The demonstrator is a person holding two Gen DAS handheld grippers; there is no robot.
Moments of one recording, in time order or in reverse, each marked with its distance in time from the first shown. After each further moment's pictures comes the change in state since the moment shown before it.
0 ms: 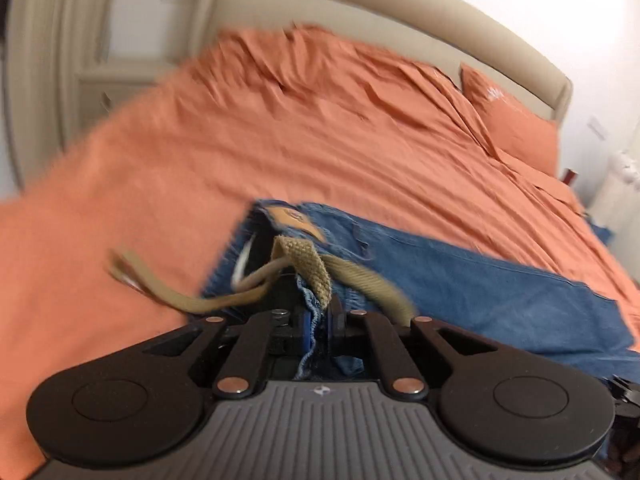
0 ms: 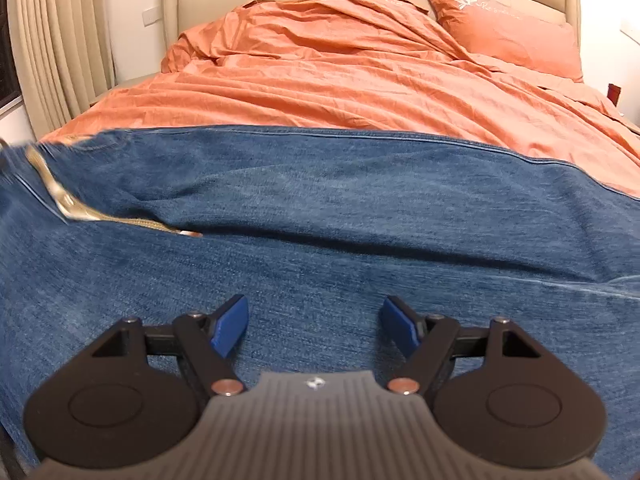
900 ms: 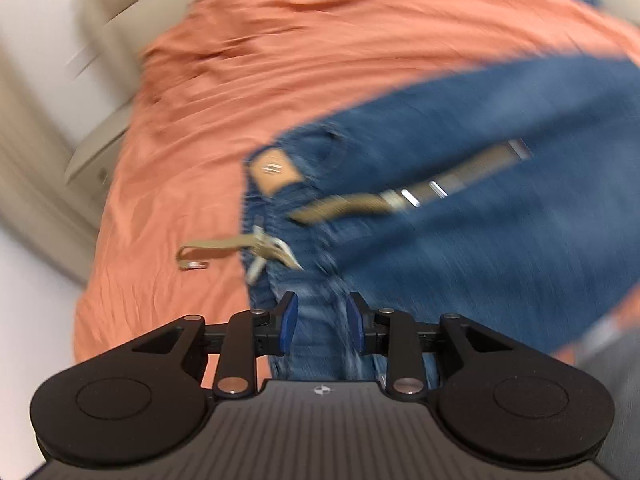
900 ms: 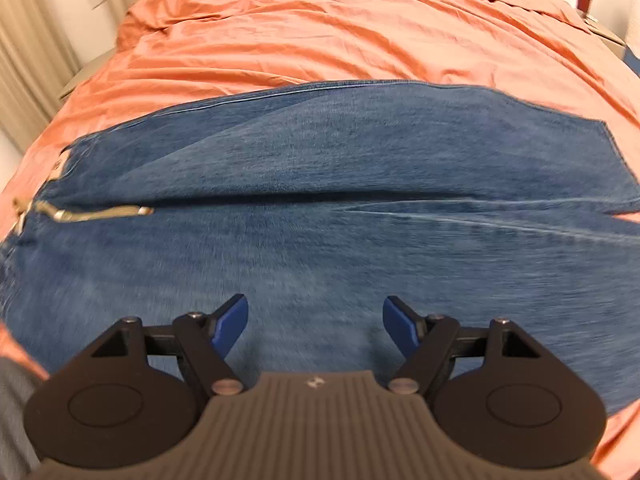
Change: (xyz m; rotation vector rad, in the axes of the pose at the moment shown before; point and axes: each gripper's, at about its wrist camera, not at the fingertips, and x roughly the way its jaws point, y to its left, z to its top) left arm -0.048 -0.064 -0.057 0.663 0.285 0.183; right arm -0.080 -0.089 0.034 0.137 0.257 0.007
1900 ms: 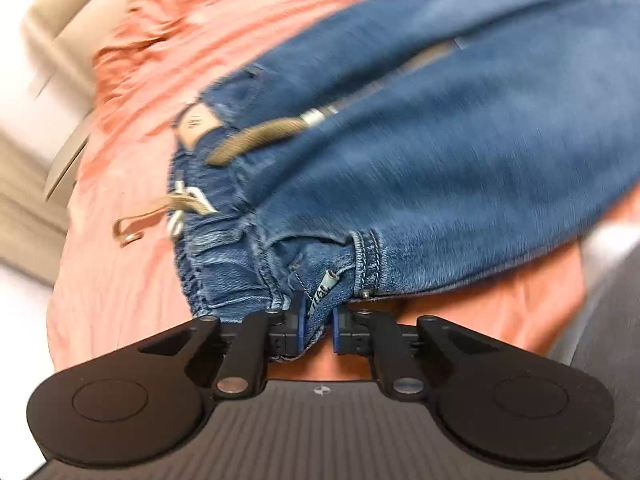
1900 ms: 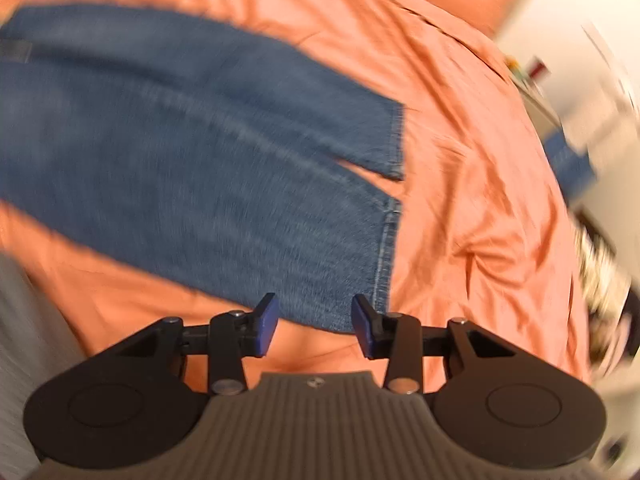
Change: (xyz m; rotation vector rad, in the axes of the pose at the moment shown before) left arm 0.064 -0.056 -0.027 0.074 0.077 0.022; right arm -0.097 -0.223 -0.082 -0.429 0.089 -0.373
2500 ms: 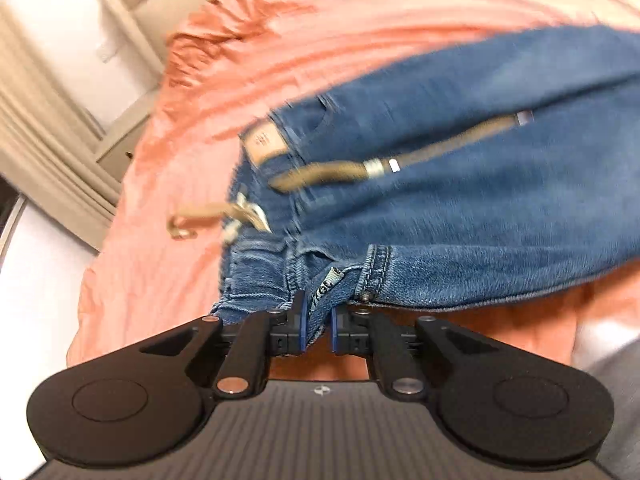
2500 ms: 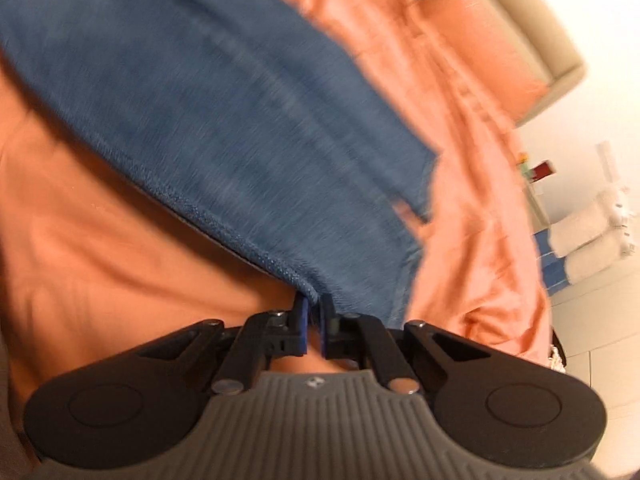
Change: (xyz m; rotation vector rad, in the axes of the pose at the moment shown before) left arm -0.043 0.003 0.020 -0.203 -0.050 0.123; right arm 0.041 0.034 -0.024 -0.224 -0.161 -0.132
